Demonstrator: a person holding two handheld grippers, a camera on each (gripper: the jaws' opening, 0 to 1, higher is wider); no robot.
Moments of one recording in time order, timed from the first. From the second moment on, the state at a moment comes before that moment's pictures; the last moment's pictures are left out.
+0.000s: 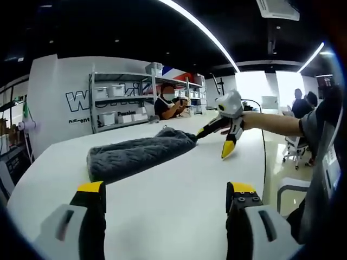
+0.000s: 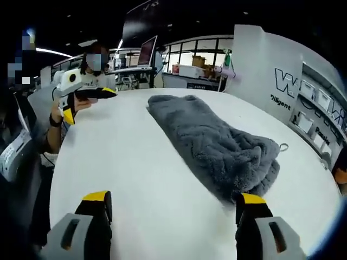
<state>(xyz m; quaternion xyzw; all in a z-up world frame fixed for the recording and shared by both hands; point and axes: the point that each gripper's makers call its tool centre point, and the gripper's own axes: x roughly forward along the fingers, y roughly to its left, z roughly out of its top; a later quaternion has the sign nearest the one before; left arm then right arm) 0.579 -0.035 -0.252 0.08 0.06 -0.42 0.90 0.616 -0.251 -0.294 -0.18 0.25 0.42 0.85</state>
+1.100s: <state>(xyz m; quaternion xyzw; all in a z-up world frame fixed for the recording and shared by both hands) 0.579 -0.012 -0.253 0.07 0.06 -0.40 0.91 0.546 -0.104 -0.290 -0.22 0.24 0.59 0.74</state>
